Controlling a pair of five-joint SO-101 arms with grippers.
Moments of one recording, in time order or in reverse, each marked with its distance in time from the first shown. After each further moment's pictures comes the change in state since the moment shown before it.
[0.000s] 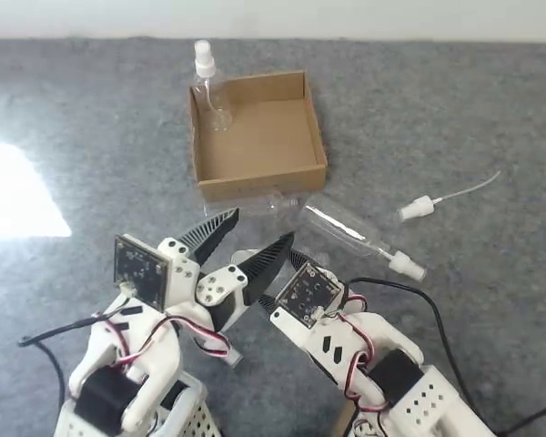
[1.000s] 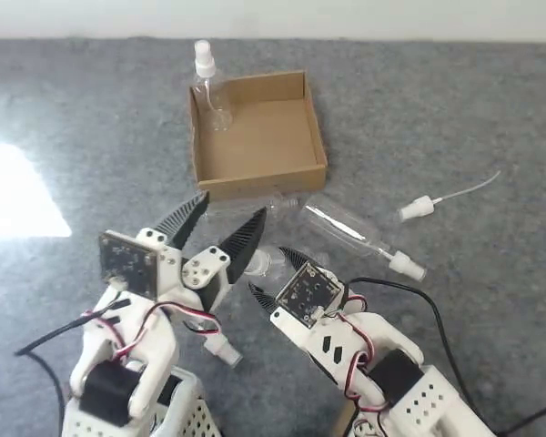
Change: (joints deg) left arm -9.2 0.0 2.7 -4.7 -3.4; right arm 0.0 0.0 0.0 0.0 0.0
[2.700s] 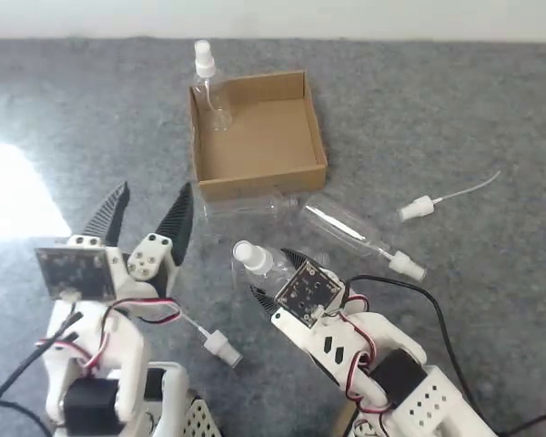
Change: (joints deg) left arm -20.7 -0.2 -6.2 4.1 -4.5; right arm -0.2 0.0 -2.8 4.3 0.0
